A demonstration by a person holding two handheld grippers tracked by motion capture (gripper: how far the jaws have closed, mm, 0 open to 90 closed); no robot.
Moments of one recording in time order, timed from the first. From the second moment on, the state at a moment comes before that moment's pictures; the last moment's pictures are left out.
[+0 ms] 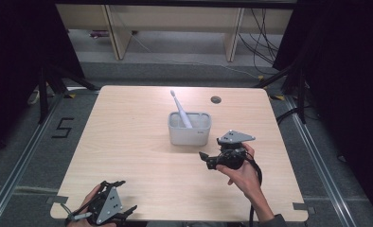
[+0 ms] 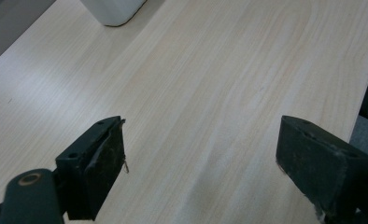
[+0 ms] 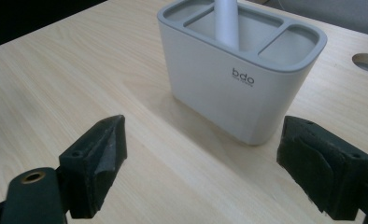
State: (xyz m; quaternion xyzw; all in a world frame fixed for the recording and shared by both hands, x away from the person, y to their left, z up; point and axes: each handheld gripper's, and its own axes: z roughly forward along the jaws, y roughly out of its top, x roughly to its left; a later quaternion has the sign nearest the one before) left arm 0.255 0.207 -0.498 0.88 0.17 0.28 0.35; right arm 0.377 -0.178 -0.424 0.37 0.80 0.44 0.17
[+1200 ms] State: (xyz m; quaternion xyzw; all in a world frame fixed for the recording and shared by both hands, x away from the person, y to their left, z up) left arm 0.253 0.211 -0.493 0.87 0.19 0.28 0.36; right arm 0.331 -0.193 -0.446 0.38 0.81 0.42 0.17
